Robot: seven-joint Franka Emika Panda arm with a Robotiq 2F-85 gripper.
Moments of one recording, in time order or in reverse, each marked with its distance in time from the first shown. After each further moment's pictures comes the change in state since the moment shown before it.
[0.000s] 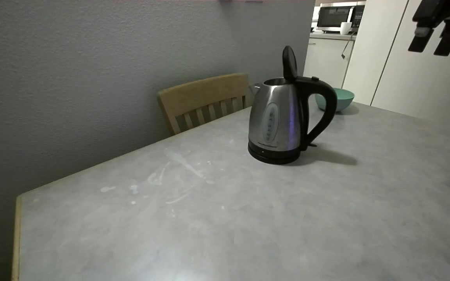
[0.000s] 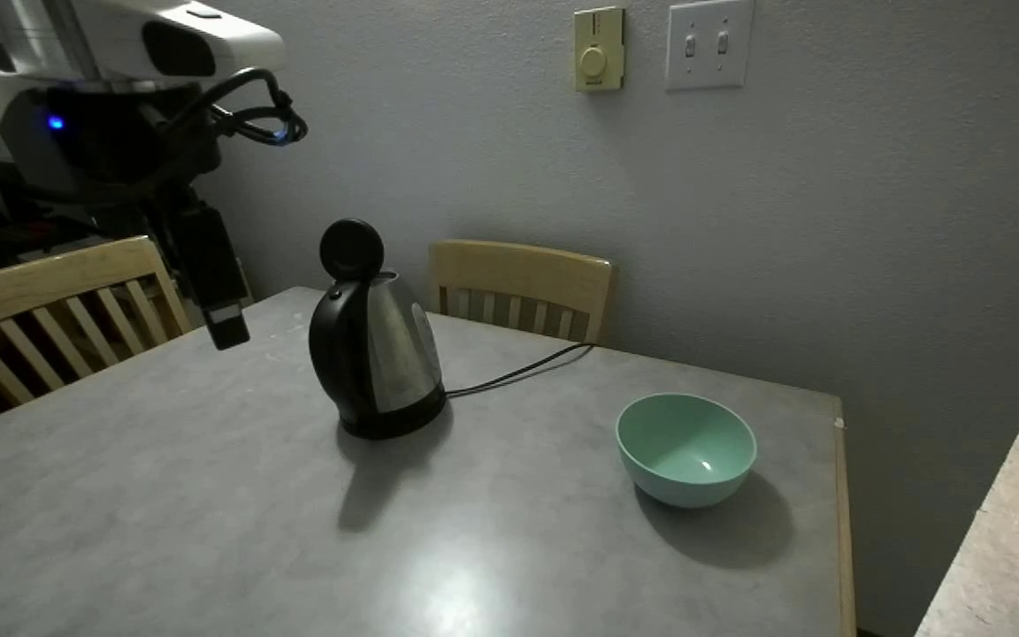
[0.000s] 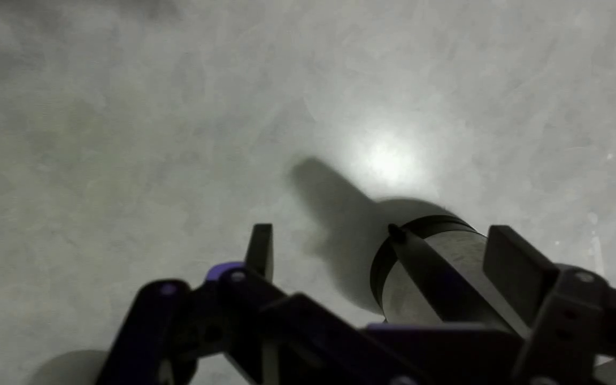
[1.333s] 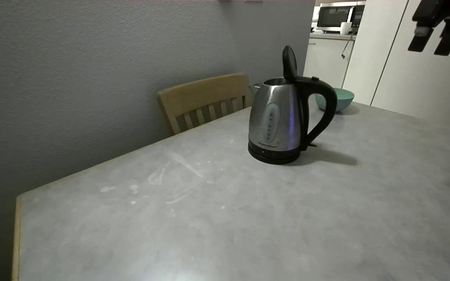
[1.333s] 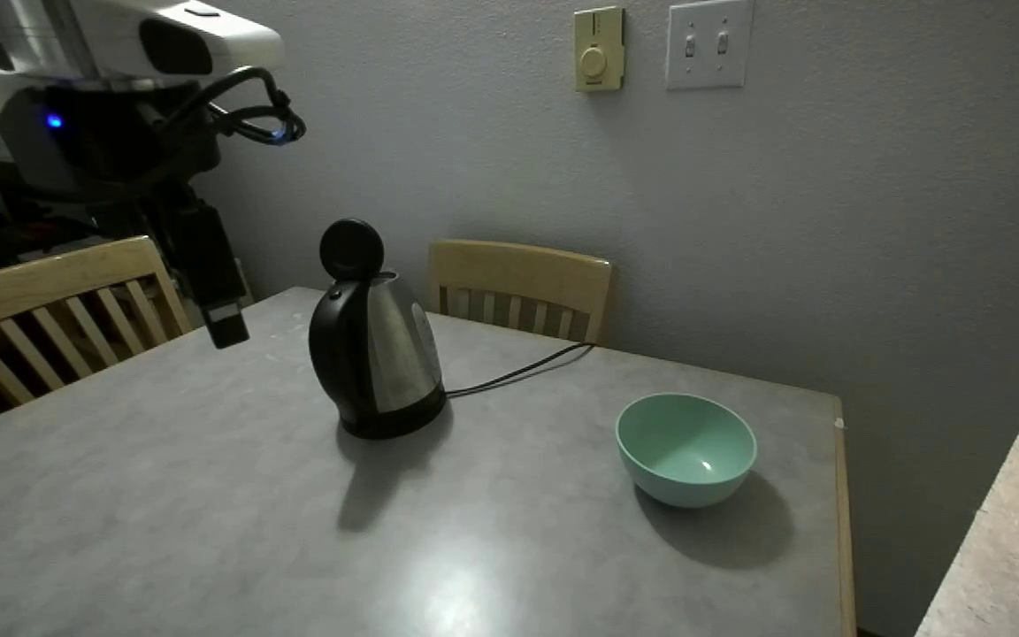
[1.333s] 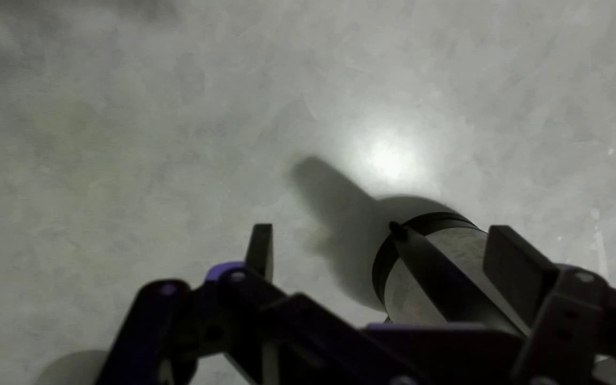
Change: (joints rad) arm -0.002 -0.003 0.003 0.000 -0.001 0.001 0.016
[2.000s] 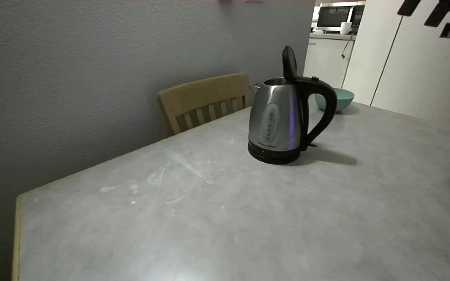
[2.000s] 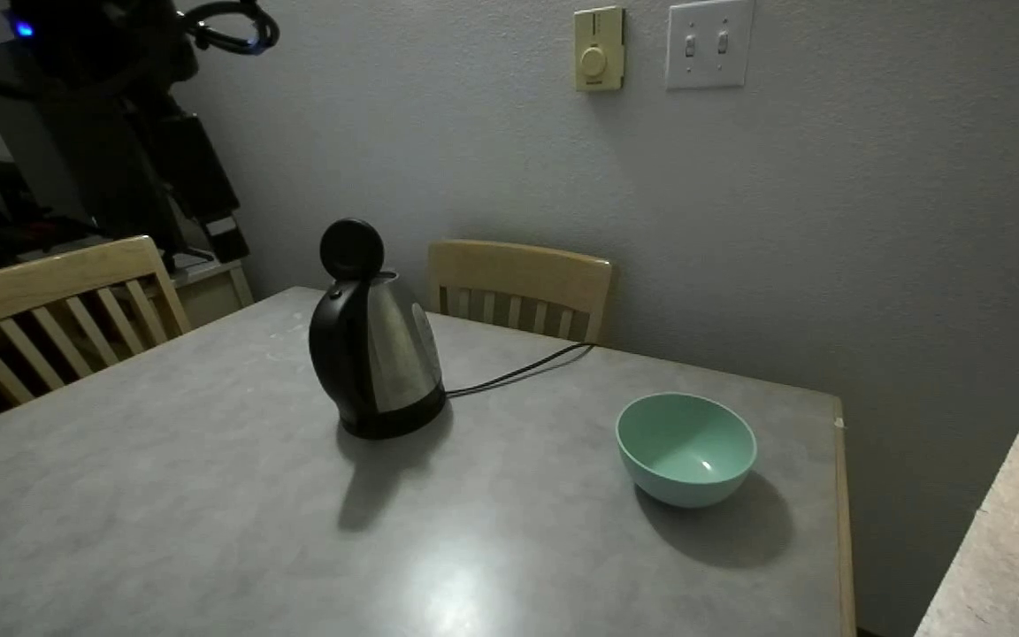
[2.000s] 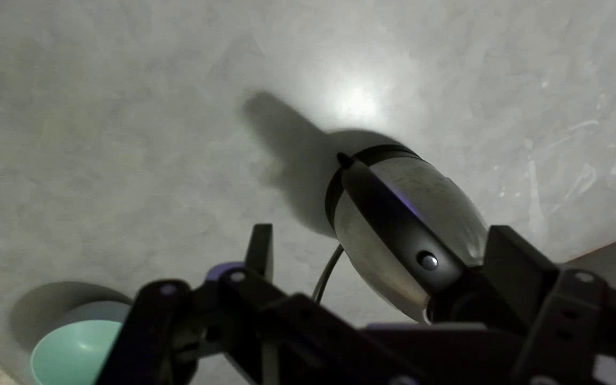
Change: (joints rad) arm 0.011 -0.057 0.030 0.042 0.061 0.039 0.021
